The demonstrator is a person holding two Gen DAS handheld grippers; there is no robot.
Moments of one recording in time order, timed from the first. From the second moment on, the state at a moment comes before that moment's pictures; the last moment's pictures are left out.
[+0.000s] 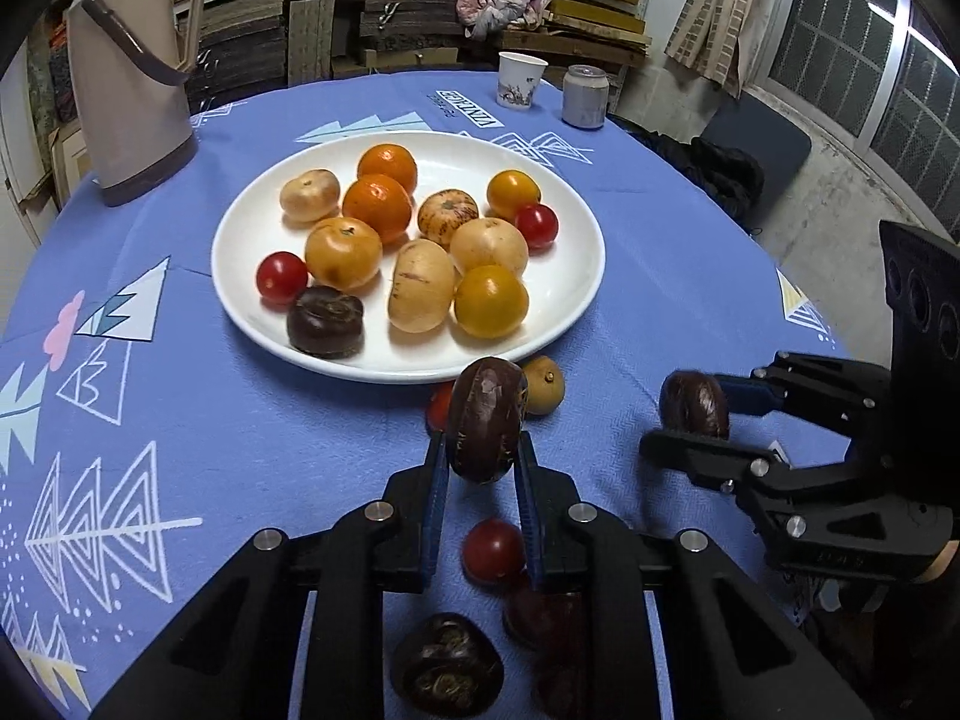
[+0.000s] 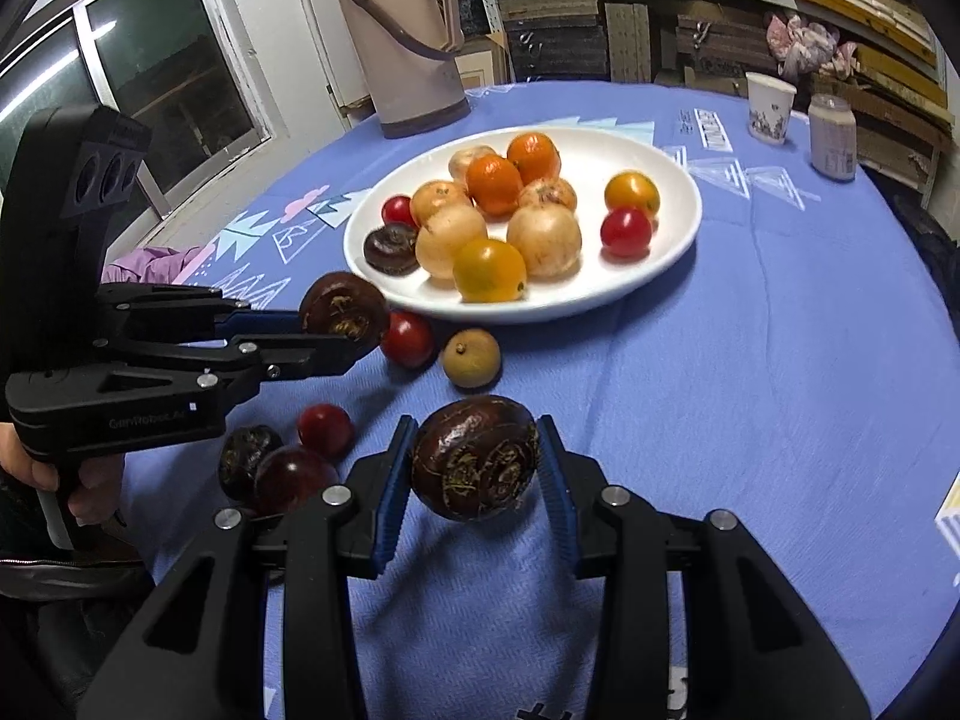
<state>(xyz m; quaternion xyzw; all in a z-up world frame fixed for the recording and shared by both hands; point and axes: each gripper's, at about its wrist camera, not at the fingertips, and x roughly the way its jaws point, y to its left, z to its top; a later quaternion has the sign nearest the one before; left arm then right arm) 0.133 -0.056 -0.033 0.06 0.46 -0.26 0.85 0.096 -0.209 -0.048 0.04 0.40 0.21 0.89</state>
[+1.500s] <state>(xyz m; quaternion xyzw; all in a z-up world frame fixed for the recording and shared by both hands) 0.231 -0.038 -0.001 0.06 0.44 -0.20 0.88 0.217 -0.226 -0.018 0.07 0.36 0.18 0.91</state>
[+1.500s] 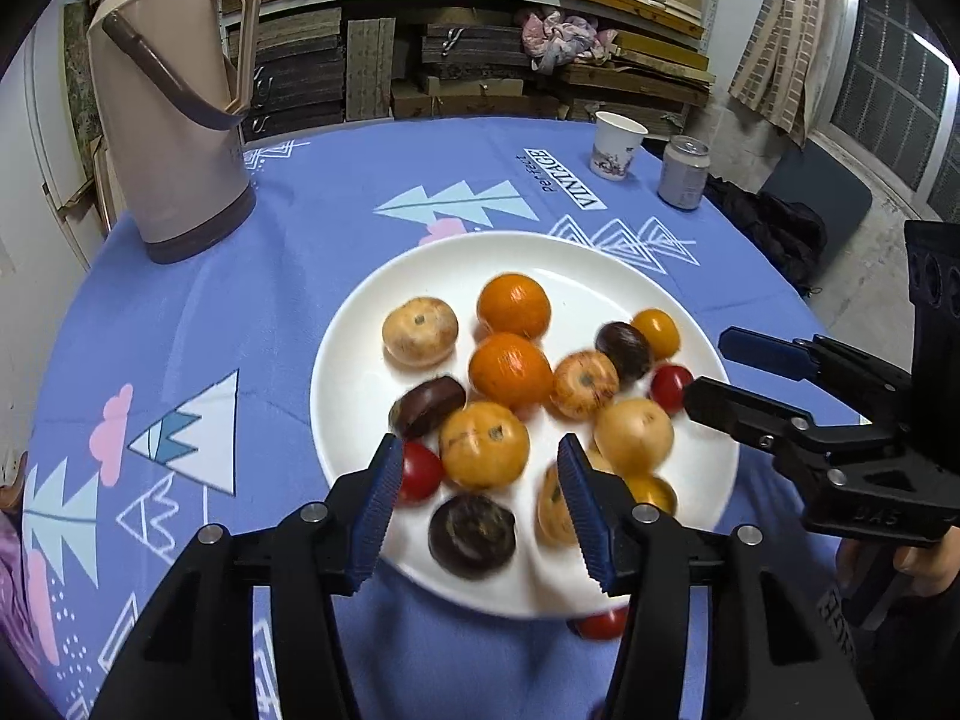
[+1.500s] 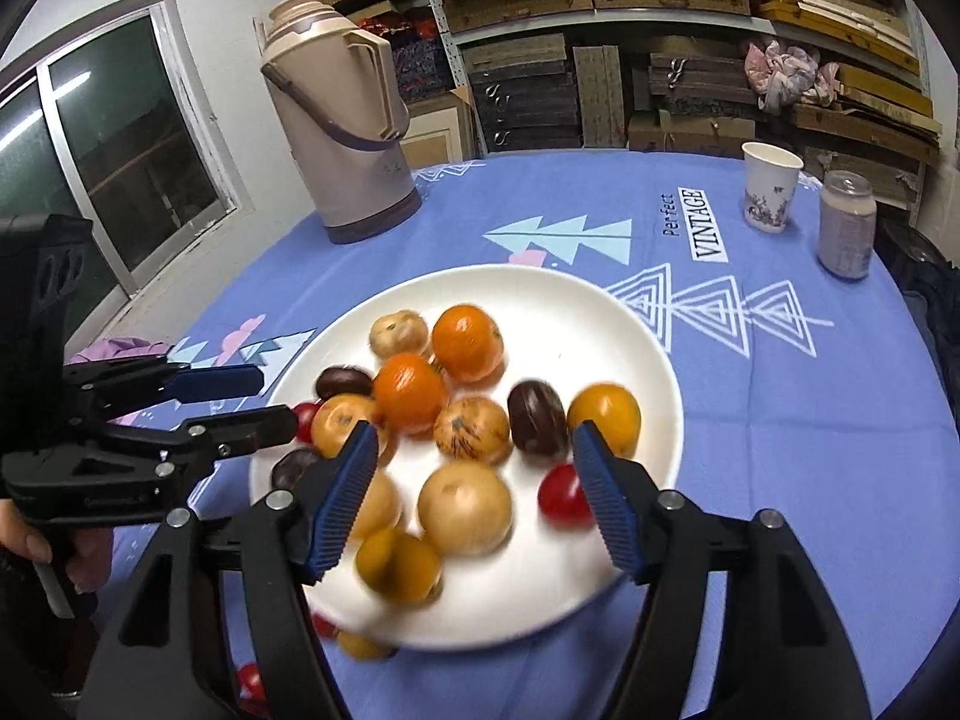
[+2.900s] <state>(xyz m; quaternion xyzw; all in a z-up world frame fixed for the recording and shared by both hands) 0.077 -0.009 -0.060 0.08 0.51 -0.24 0.82 0.051 -0.191 -0.048 0.05 0.41 0.22 0.88</state>
